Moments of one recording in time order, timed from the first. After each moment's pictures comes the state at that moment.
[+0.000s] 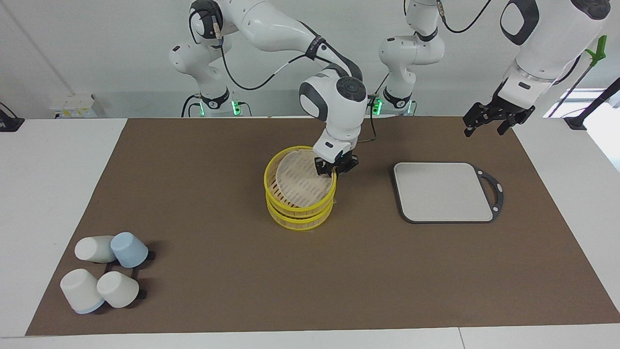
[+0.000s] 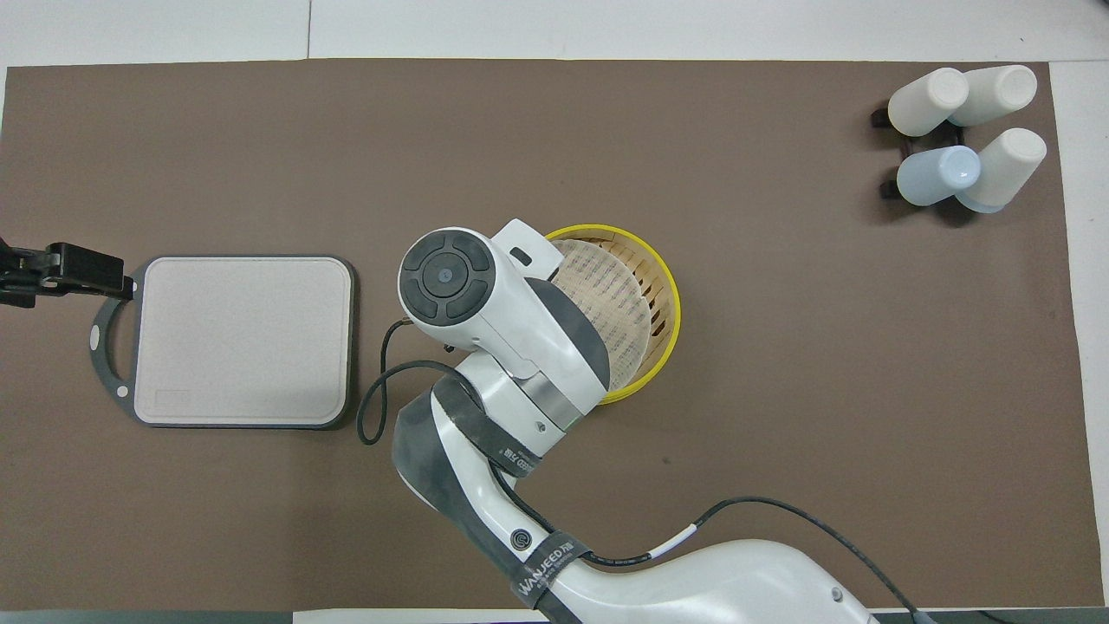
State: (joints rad) left arm -0.05 -0.05 0.03 -1.68 -0.01 1.59 0.00; right arm 0.82 0.54 -0.12 -1.39 0.03 1.92 0.65
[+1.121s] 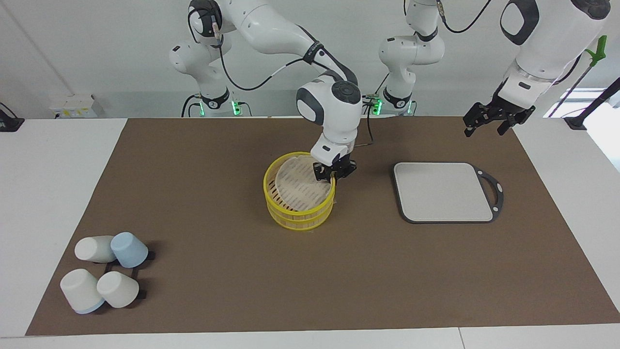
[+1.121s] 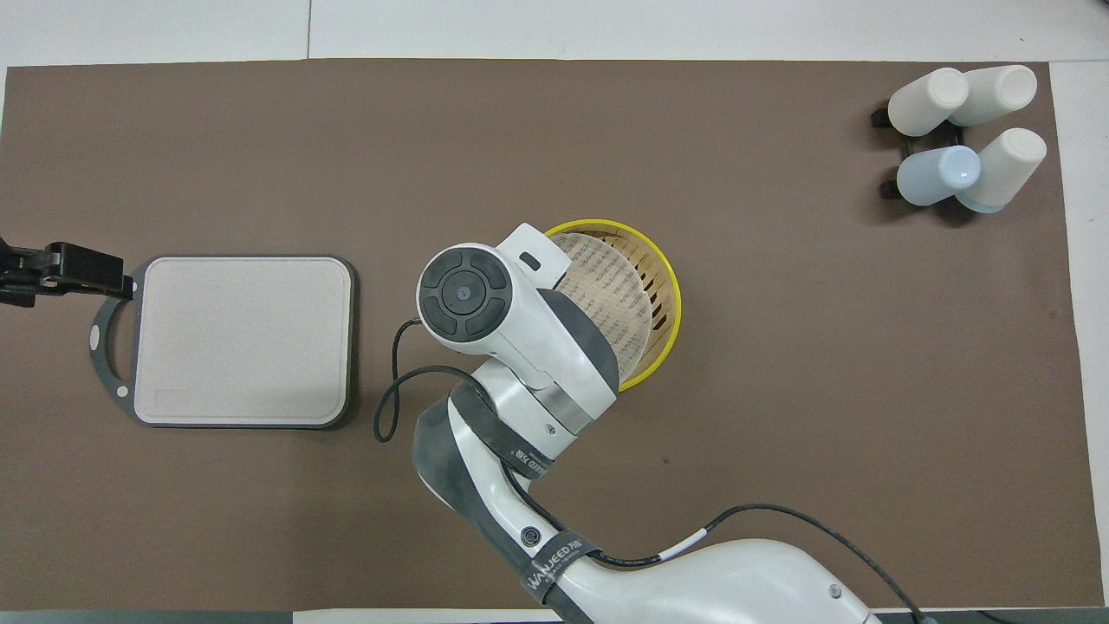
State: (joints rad) left arm -0.05 -0.05 0.03 -1.68 -0.01 1.60 0.00; right arm 0.82 0.52 -0.12 -1.49 0.01 2.04 0.66
